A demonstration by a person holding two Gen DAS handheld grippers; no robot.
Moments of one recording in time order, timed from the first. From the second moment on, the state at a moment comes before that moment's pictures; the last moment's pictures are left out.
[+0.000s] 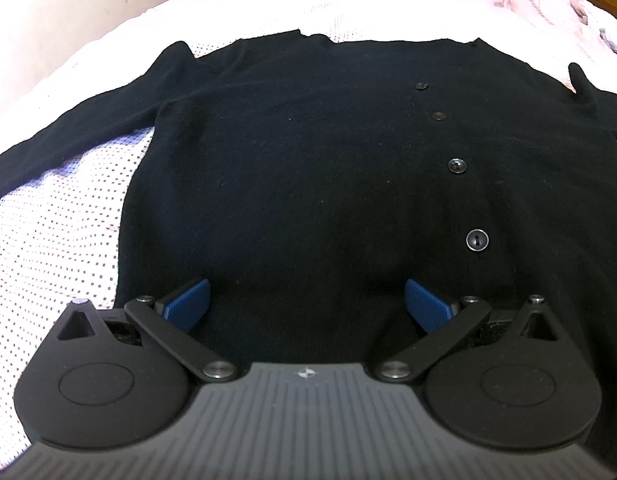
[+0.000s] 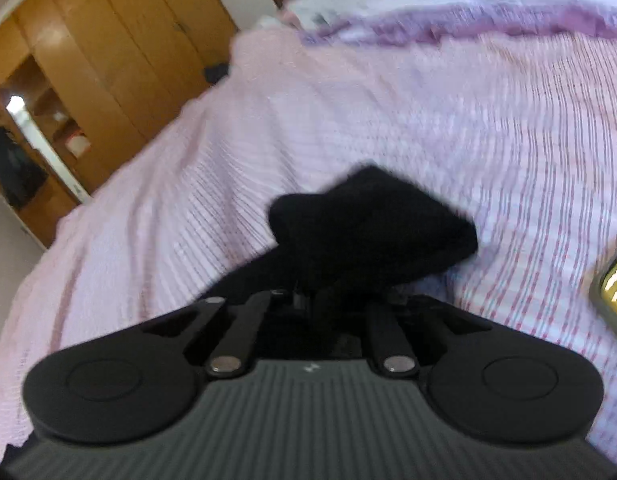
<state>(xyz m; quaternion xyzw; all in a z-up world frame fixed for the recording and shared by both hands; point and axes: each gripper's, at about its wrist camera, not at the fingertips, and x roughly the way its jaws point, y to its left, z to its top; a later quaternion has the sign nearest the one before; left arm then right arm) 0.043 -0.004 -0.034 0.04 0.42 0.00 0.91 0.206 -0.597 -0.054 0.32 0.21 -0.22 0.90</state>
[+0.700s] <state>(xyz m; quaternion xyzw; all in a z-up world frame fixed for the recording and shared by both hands) 0.032 0.011 -0.009 0.05 0.40 0.01 0.92 0.157 -0.459 0.082 0.15 0.10 -0.05 0.98</state>
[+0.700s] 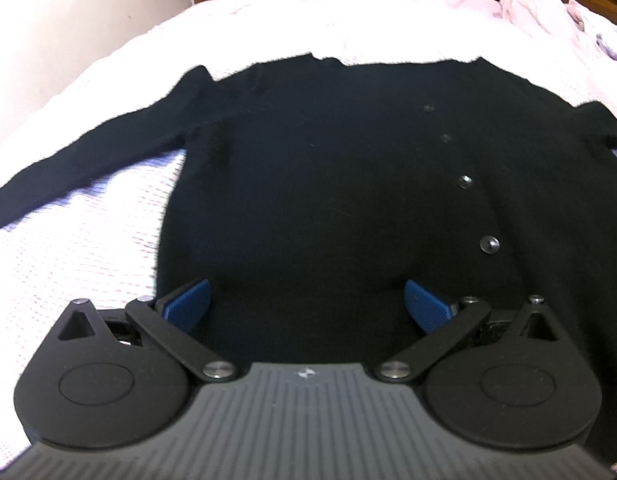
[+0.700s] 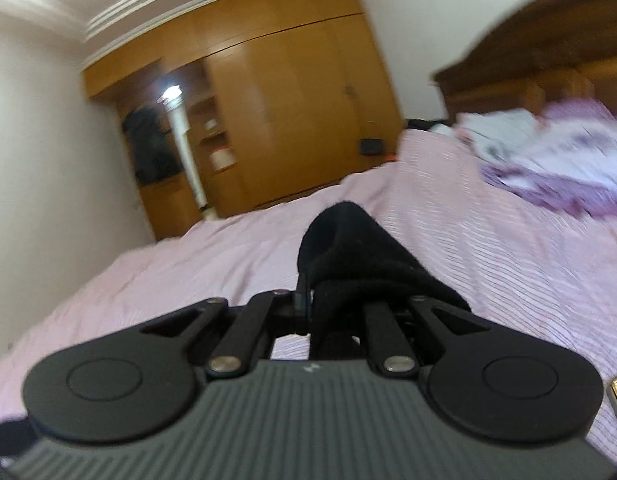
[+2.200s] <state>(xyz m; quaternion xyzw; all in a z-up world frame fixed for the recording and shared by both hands) 0.062 0.025 0.046 0.05 0.36 -0.02 0.93 0.107 -0.294 -0.010 0.17 0.33 0.09 0.92</state>
